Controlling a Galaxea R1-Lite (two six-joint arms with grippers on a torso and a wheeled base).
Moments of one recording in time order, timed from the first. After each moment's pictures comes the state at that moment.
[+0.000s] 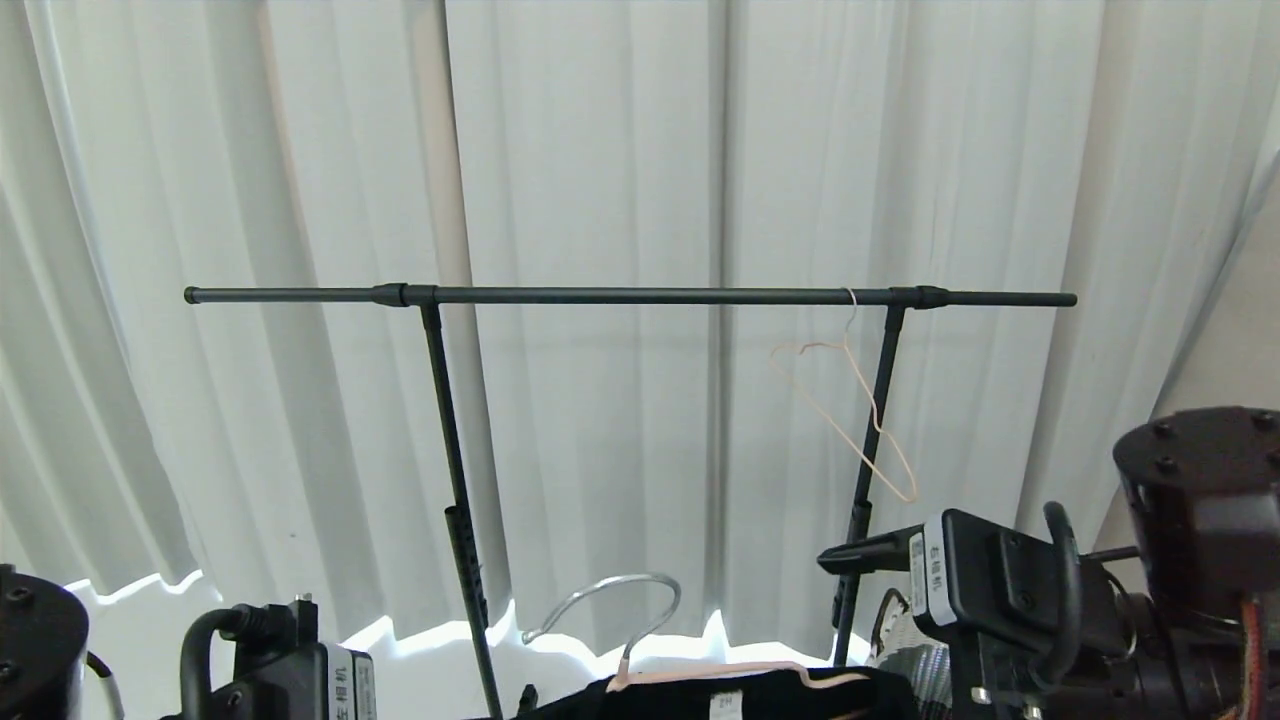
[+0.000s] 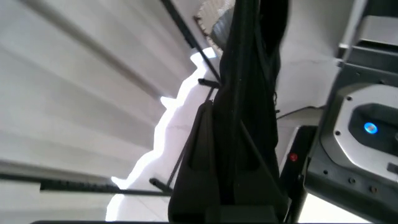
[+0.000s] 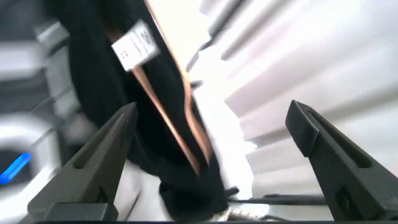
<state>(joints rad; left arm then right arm) -0.80 1.10 -0.42 -0.14 -0.18 0.42 0.94 1.41 -0.71 -0.16 0.24 -0.41</state>
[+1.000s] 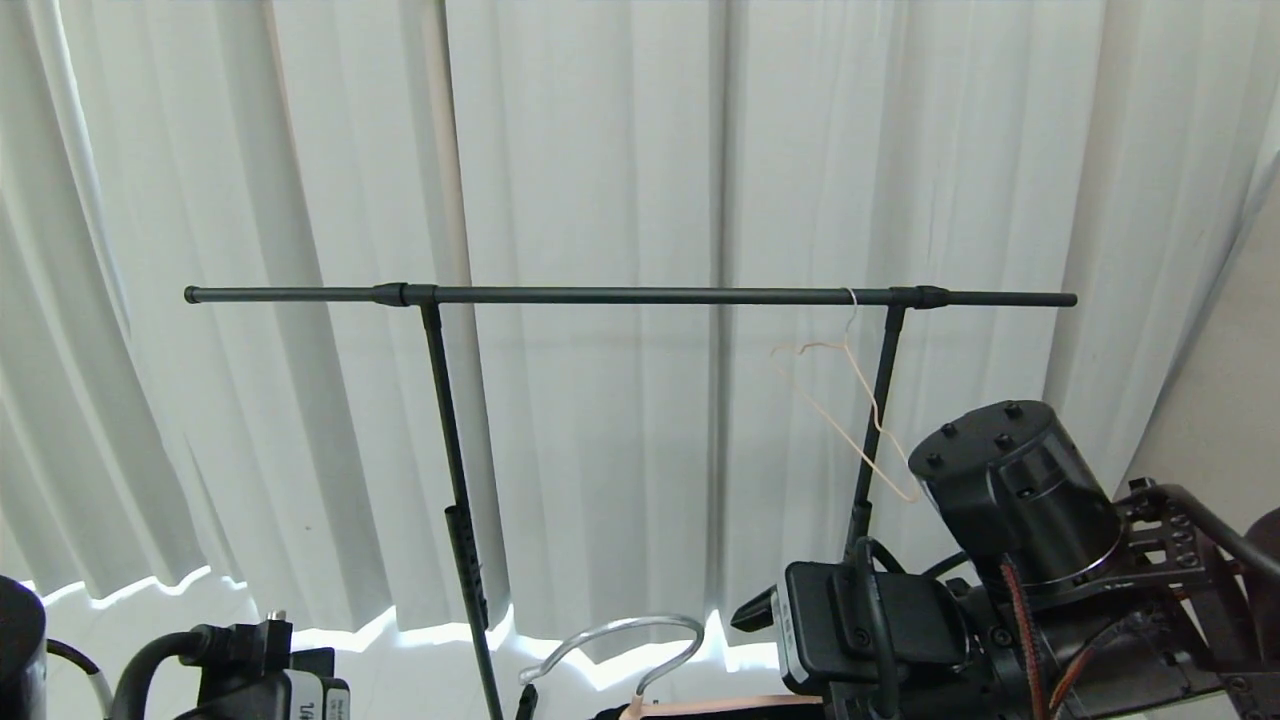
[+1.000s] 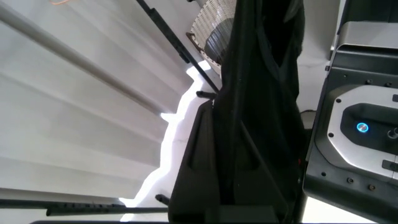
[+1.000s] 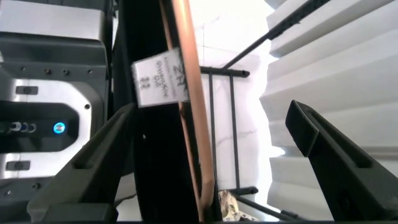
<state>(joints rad) -0.82 1.08 -0.43 -0.15 -0.22 0.46 0.97 1.61 -0.89 0.01 0.38 -0.53</state>
